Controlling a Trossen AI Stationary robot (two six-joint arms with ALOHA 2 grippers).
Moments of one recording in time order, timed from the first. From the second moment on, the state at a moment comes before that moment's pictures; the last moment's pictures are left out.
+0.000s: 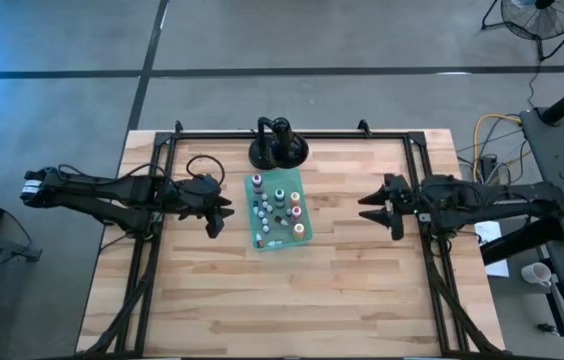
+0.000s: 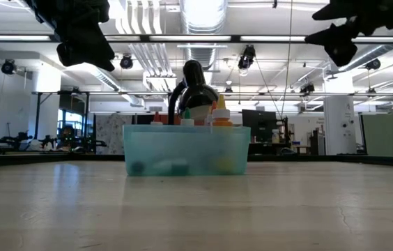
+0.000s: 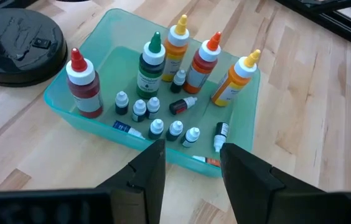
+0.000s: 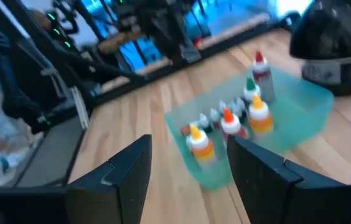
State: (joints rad) left arm -0.06 0.90 0.78 -0.56 -0.23 -0.53; right arm 0.03 0.55 0.49 -0.21 0.03 0.46
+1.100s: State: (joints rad) left arm -0.06 0.90 0.78 -0.52 -0.23 -0.50; right arm 0.03 0.37 0.01 0.28 0.10 0.30
